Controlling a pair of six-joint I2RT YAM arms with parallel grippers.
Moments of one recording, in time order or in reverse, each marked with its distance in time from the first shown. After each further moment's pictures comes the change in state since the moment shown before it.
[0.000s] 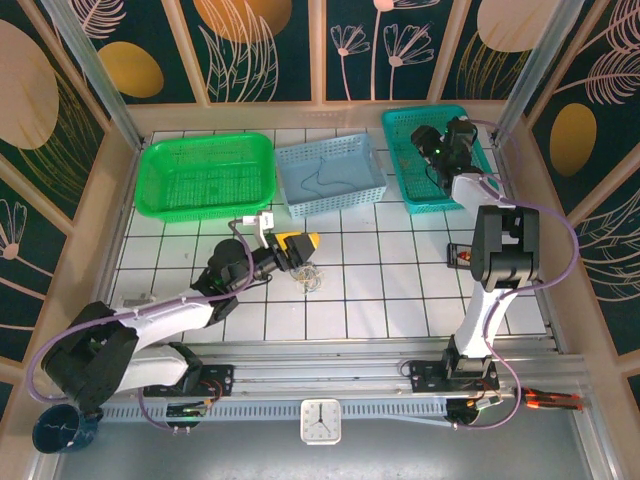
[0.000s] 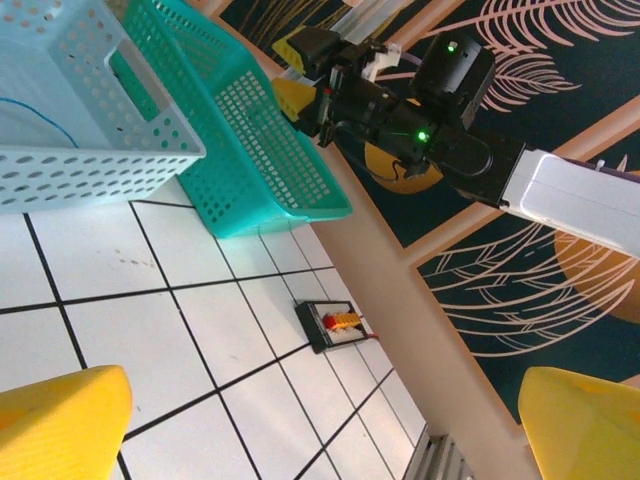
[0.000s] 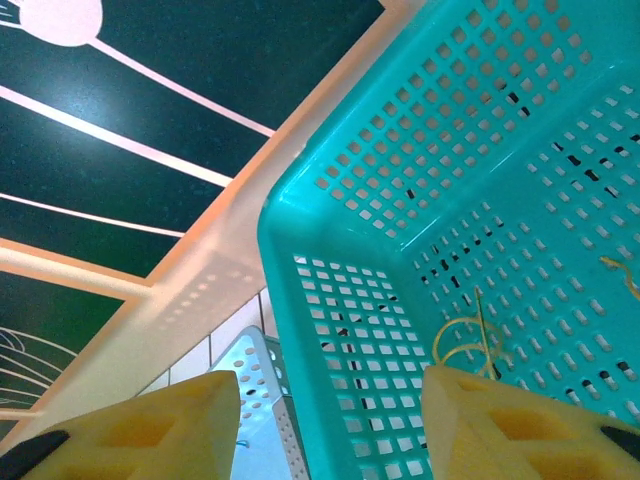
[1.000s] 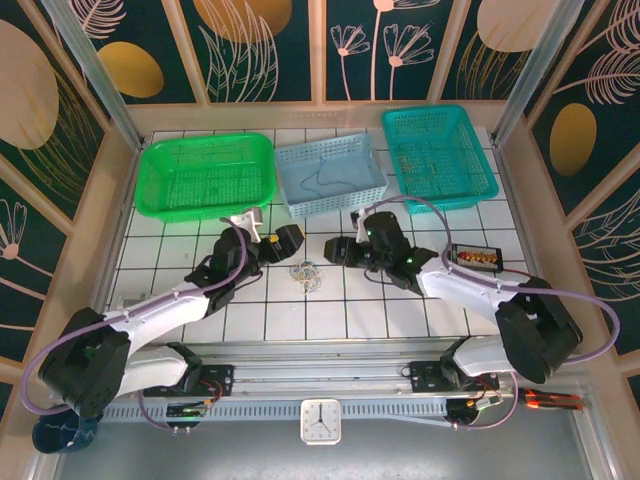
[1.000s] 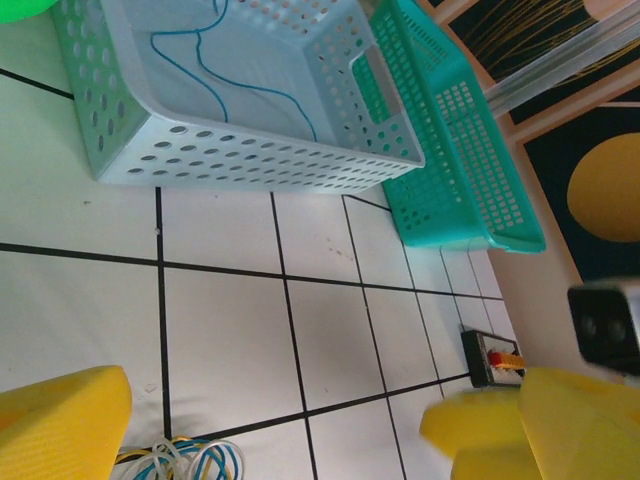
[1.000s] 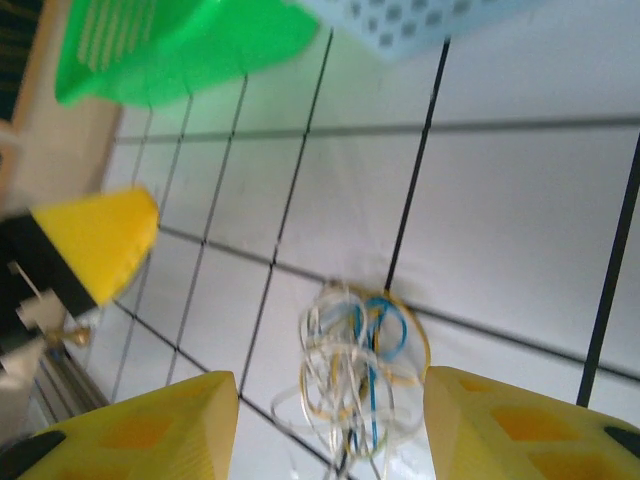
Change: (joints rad) left arm 0.061 -0.019 0.097 -0.439 -0.209 -0.007; right arm 0.692 -0.587 -0.696 -0.129 -0.079 -0.073
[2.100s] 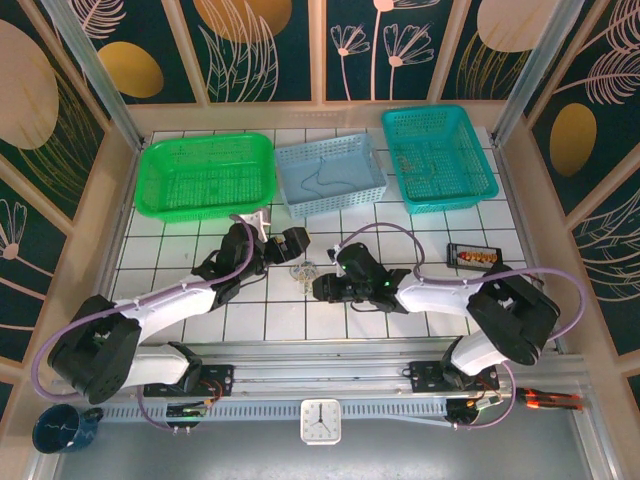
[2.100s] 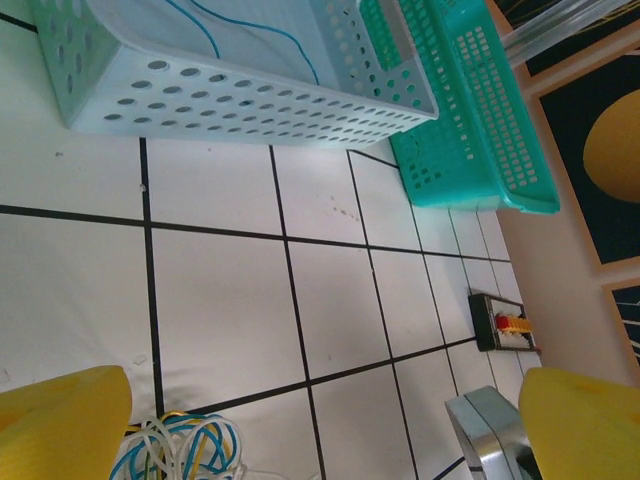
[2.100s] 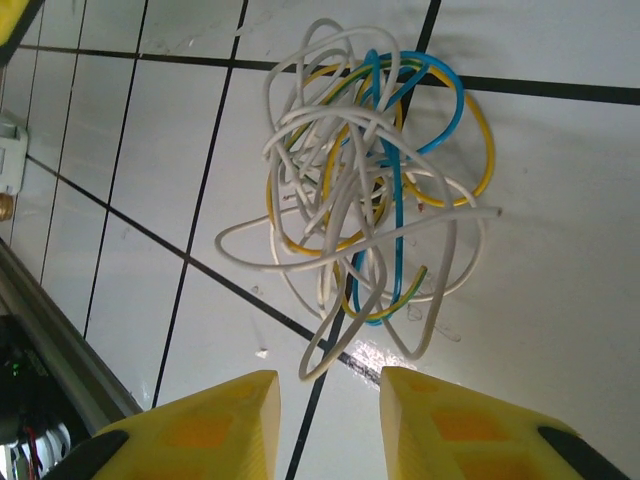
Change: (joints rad) left arm 0.000 0.079 0.032 -0.017 0.078 0.003; right arm 0.202 0.143 -0.069 0.078 0.046 0.064
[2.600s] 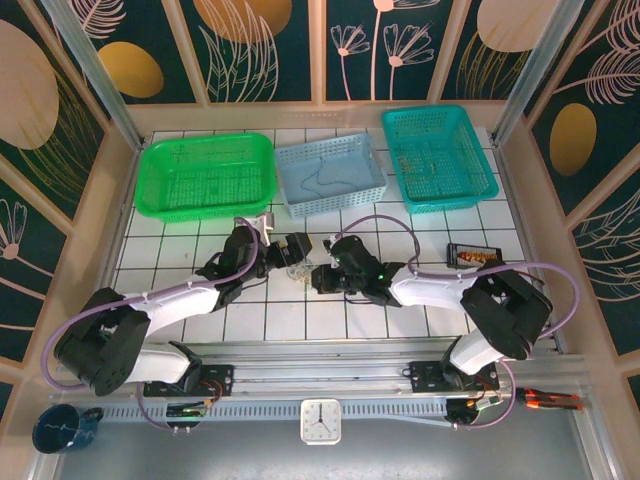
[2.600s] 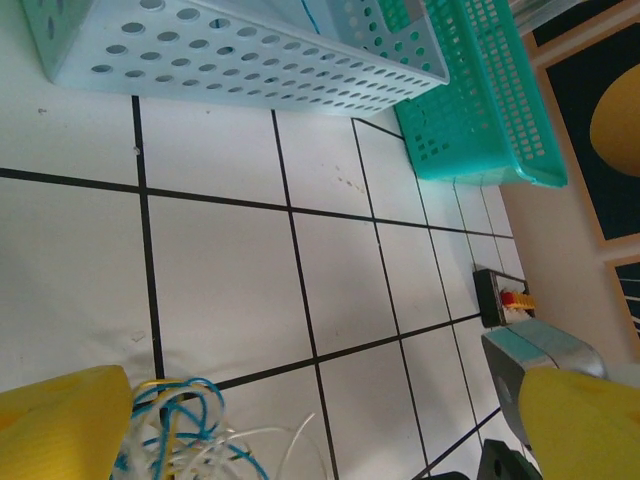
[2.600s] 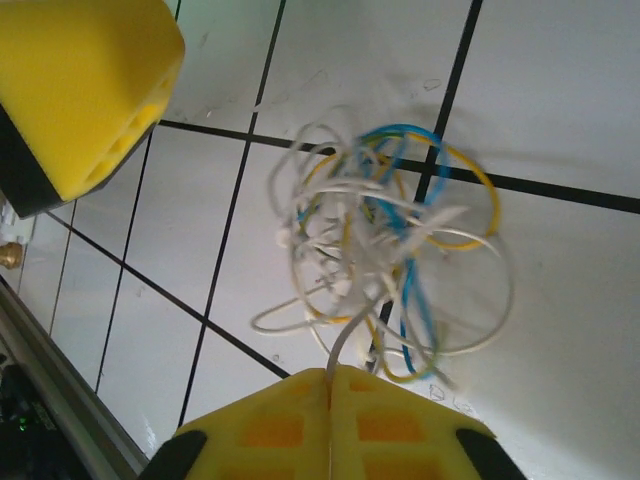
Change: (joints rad) left arm 0.000 0.047 -0.022 0.048 0.047 0.000; right arm -0.011 0.043 0.078 -0.006 0.045 0.004
